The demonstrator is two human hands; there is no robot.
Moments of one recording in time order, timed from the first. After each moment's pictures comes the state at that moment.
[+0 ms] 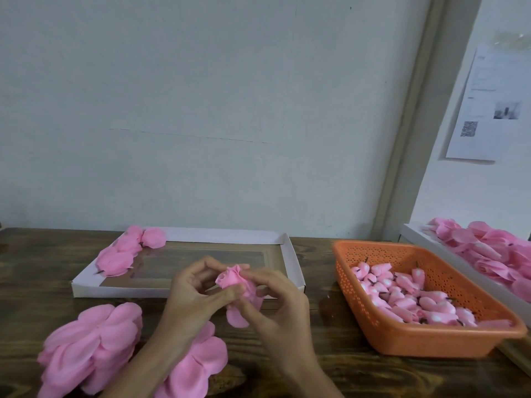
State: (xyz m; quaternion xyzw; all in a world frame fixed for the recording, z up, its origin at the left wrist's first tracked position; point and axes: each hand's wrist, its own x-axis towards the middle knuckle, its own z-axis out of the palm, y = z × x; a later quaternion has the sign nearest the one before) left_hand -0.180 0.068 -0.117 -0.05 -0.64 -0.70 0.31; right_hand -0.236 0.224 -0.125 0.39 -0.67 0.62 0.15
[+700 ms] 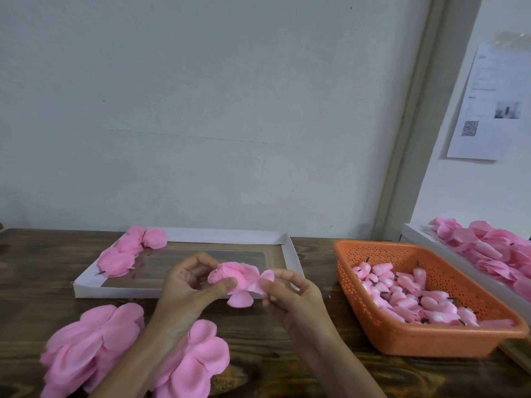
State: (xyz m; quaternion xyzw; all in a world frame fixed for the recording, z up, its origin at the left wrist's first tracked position) left_hand -0.181 0.054 -0.114 -0.01 -0.64 -0.70 0.32; right_hand -0.255 0.241 -0.111 0.14 -0.57 0.79 -0.19
